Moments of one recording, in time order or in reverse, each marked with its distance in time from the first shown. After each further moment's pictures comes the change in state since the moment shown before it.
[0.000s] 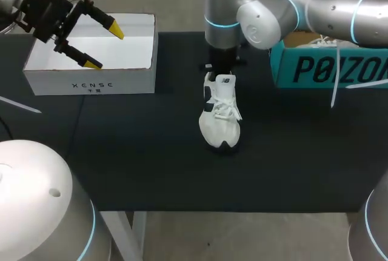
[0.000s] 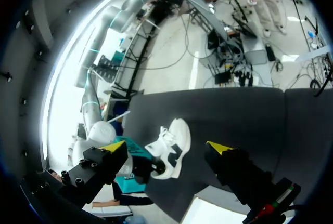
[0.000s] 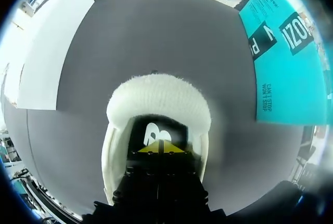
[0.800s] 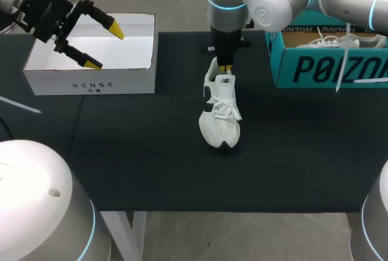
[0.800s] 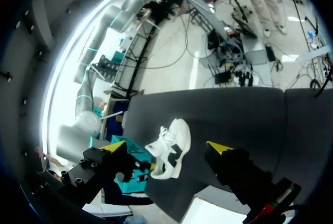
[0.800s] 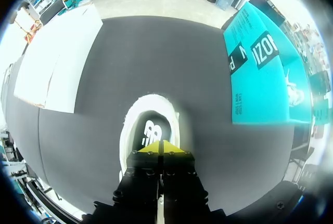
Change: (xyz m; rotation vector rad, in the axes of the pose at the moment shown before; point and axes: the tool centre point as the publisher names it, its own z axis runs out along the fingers) left arm 0.000 0.000 0.000 0.000 0.000 0.000; right arm -0.009 0.004 -0.068 -0.087 -0.020 -0.005
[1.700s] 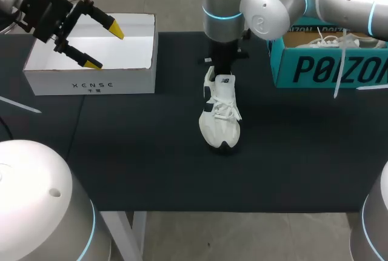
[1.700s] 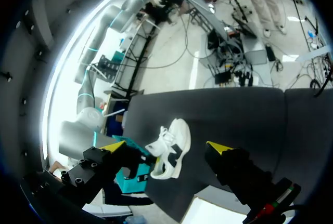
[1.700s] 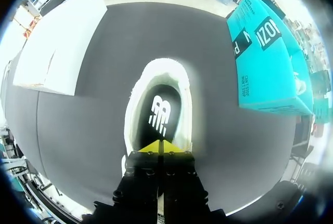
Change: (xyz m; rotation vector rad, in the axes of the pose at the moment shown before) left arm 0.000 0.000 0.000 0.000 0.000 0.000; right arm 0.013 -0.037 0.006 0.055 -0.002 -0.006
